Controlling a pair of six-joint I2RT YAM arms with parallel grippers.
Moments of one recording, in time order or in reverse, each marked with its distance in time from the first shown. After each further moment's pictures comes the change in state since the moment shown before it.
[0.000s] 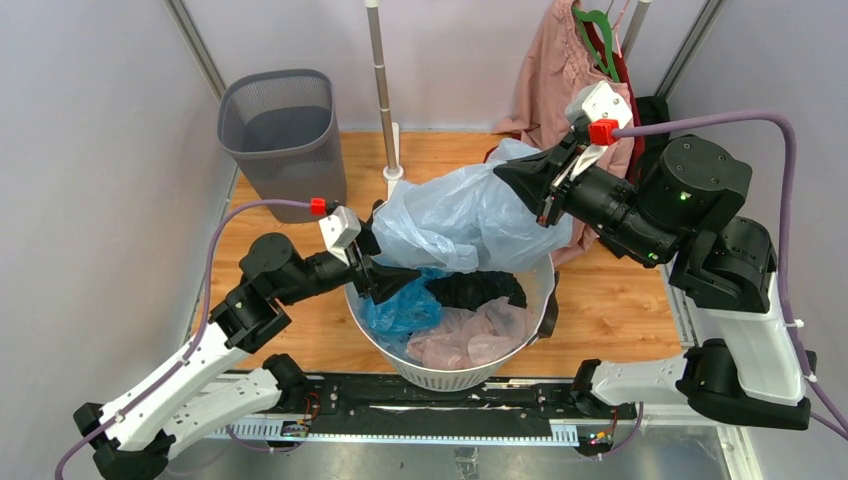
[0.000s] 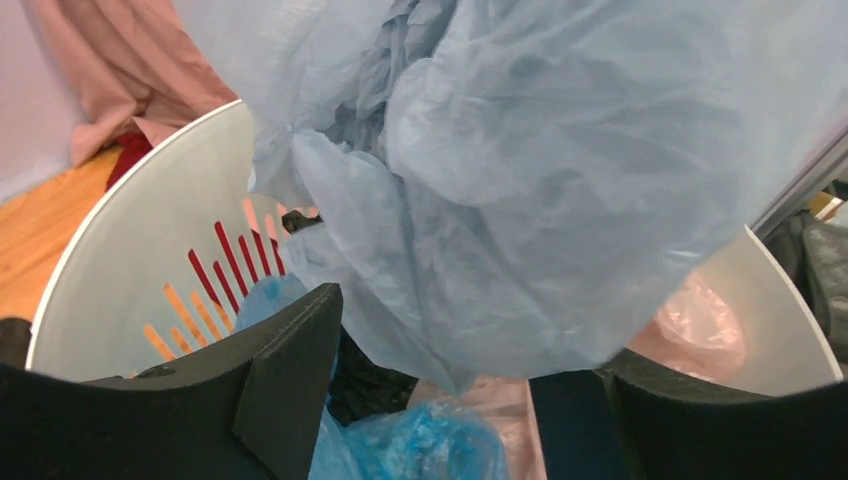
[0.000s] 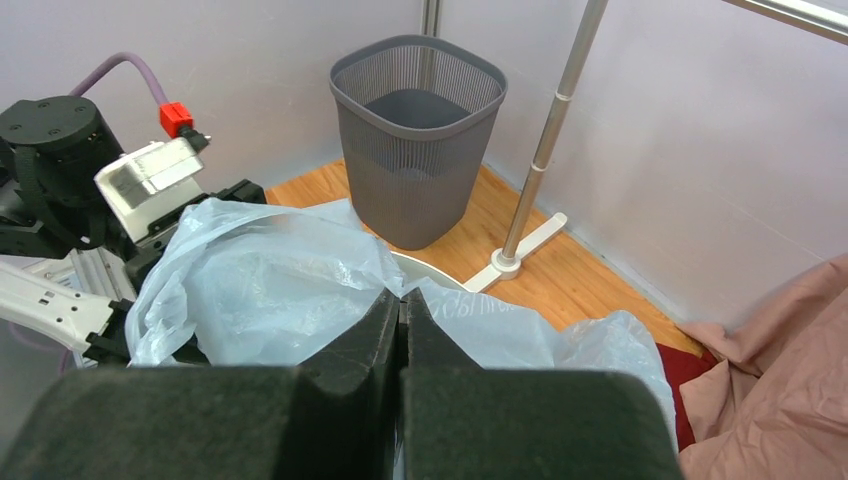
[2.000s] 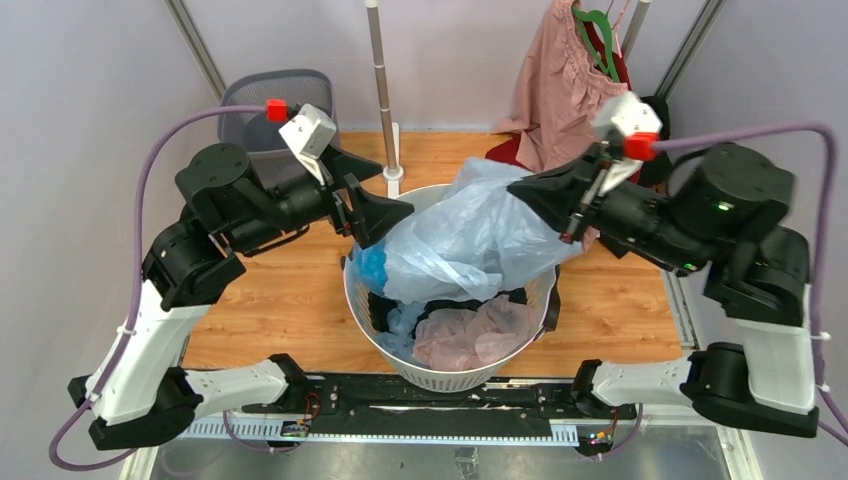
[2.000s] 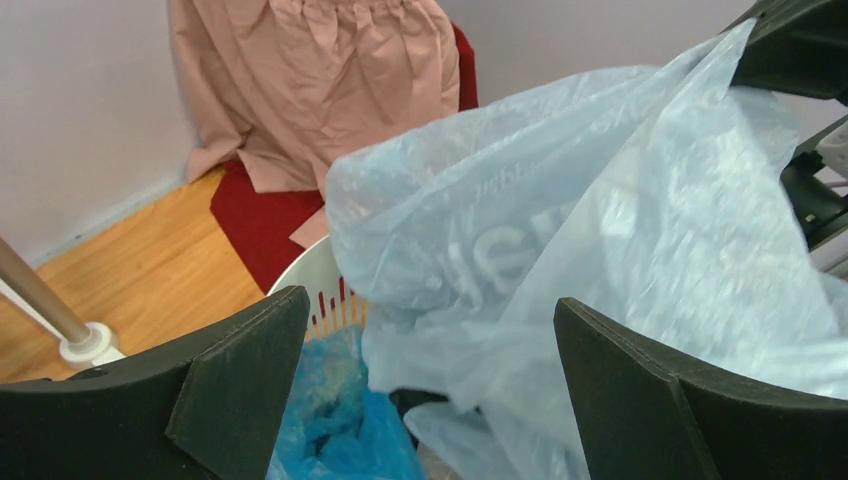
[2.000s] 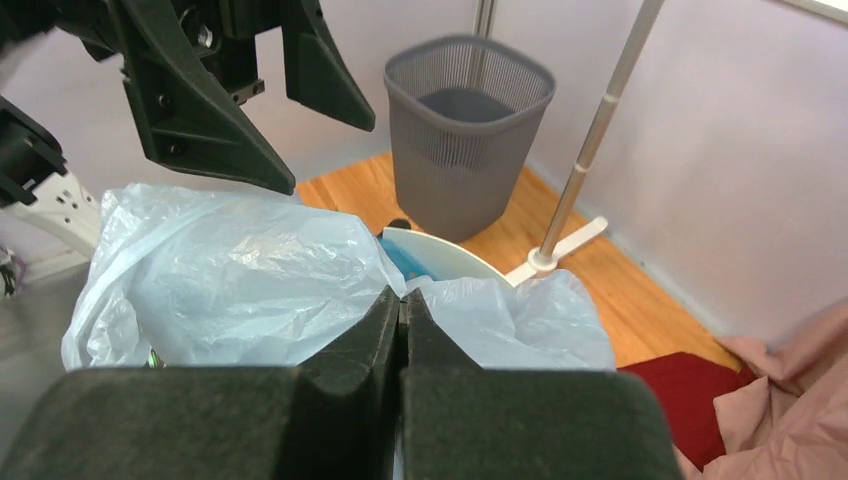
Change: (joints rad) left arm 0.000 0.376 0.901 -0.614 -0.161 -0.008; right arm 0.000 -0.002 0.065 -0.117 -0.109 0.021
